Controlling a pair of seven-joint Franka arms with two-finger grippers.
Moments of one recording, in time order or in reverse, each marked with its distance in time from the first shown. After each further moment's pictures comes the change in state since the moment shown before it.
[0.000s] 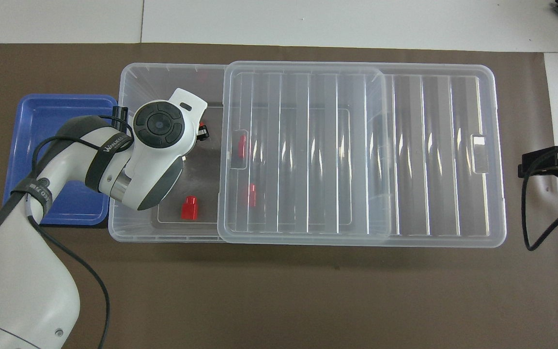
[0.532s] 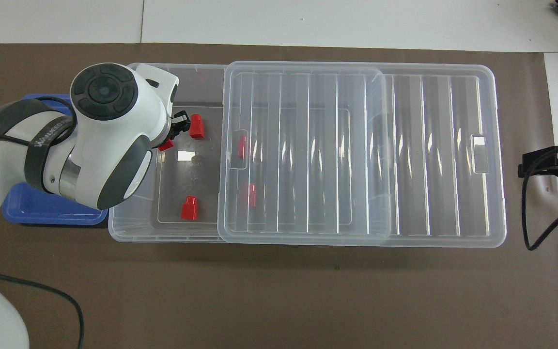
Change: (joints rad) left arm 0.017 -0.136 0.009 0.093 -0.140 -0.242 0.005; right arm -0.001 0.000 0.000 0.000 0.000 0.007 -0.002
